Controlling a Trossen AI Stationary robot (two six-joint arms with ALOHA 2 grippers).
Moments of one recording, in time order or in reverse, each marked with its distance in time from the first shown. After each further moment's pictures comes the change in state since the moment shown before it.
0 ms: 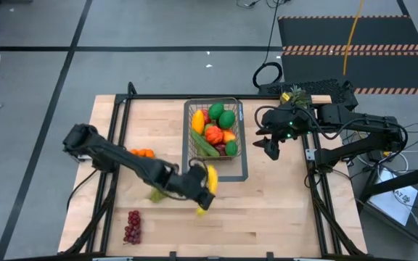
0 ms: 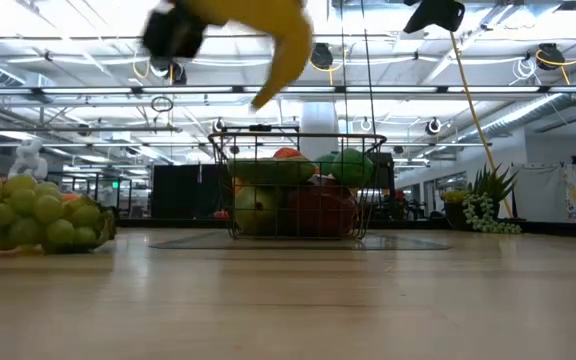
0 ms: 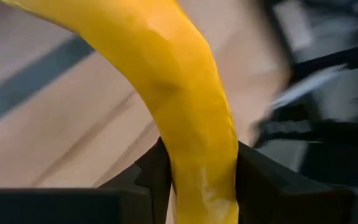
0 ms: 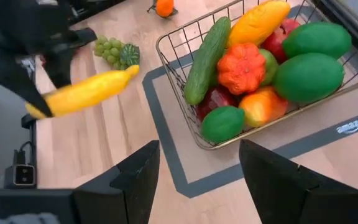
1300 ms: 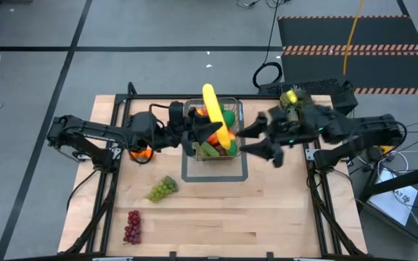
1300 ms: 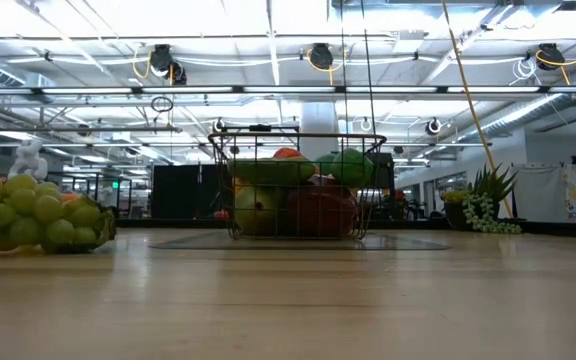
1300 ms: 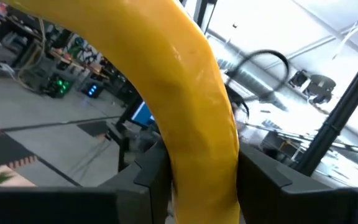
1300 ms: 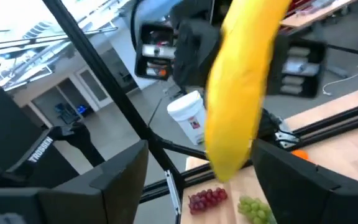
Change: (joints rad) left arm 0.258 -0.239 0.001 0.911 -0.089 0.710; right arm 0.220 0.005 0.001 0.780 0.013 0.180
